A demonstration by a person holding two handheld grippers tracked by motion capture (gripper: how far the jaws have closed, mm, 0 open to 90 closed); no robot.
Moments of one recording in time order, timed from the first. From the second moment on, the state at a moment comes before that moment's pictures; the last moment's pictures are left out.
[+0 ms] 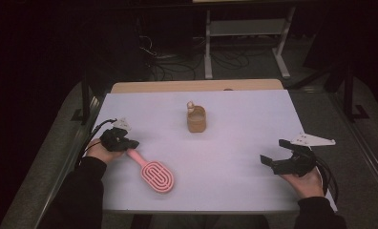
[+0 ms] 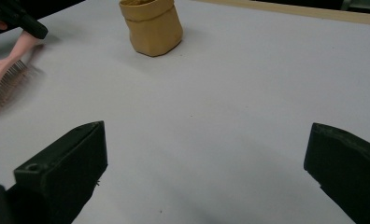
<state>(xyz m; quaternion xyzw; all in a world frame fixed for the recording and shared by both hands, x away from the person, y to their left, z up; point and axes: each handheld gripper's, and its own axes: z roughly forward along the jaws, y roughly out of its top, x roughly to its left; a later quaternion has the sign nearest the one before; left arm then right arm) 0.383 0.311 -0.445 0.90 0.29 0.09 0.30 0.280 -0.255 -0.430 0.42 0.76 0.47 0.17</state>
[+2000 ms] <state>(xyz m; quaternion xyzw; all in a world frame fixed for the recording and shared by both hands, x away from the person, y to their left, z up) 0.307 0.352 -0.408 0.93 0.24 0.11 0.26 0.281 -0.255 -0.432 0.42 0.76 0.47 0.16</state>
